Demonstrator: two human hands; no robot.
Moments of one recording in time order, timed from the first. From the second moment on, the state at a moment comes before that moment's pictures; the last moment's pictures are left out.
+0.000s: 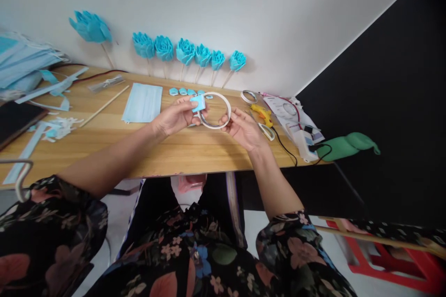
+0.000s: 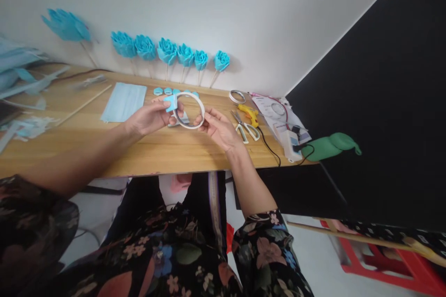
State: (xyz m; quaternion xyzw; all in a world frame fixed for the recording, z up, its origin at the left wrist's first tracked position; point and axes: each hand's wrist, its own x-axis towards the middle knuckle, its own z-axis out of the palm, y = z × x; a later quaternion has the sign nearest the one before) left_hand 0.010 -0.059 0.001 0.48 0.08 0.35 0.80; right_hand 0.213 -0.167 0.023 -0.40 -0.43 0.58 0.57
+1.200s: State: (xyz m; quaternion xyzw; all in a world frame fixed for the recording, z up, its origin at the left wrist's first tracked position) left_hand -0.006 -0.052 0.019 0.58 0.05 0.32 0.75; right_hand 0.203 -0.175 0.059 -0.46 -0.52 0.54 0.47
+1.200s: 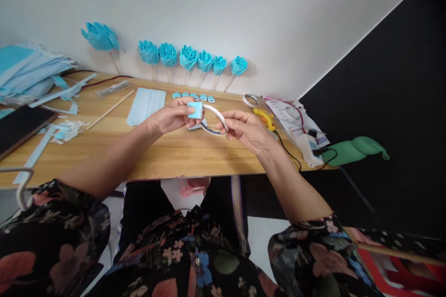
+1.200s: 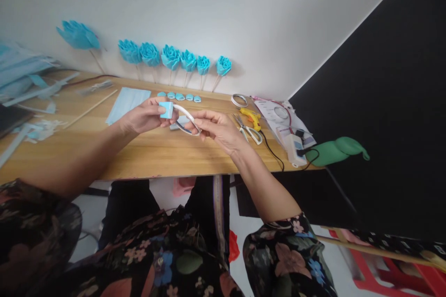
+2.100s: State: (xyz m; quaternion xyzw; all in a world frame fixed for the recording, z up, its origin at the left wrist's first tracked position) left_hand -0.002 -0.077 0.031 0.79 0.11 0.32 0.51; right_hand 0.229 -0.175 0.060 -0.55 -0.68 0.34 0.36
